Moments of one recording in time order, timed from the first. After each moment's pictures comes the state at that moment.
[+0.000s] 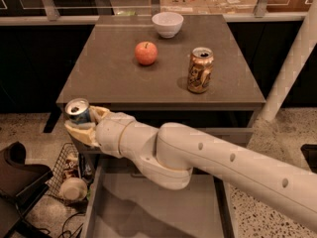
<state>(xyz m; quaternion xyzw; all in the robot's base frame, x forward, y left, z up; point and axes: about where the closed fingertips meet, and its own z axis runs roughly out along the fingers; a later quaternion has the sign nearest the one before) 0.493 0.185 0.840 -0.38 0.63 0.34 0.59</state>
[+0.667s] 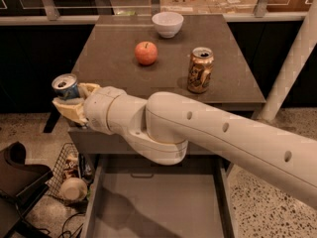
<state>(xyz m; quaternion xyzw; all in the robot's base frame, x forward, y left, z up) 0.512 0.197 0.891 -0.39 0.64 0.32 0.58</state>
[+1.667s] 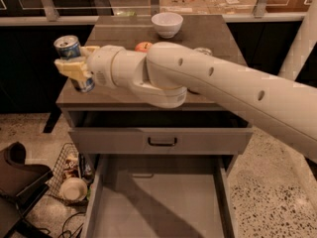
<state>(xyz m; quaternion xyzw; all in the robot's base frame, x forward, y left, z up) 0.594 0.203 0.939 -0.41 0.62 0.35 0.57</state>
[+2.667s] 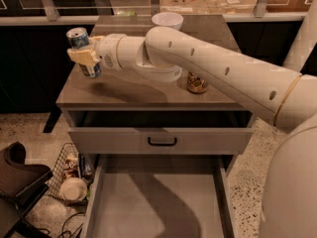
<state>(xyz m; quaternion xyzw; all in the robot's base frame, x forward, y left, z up) 0.679 0.212 0.917 -0.43 0.61 0.35 0.56</state>
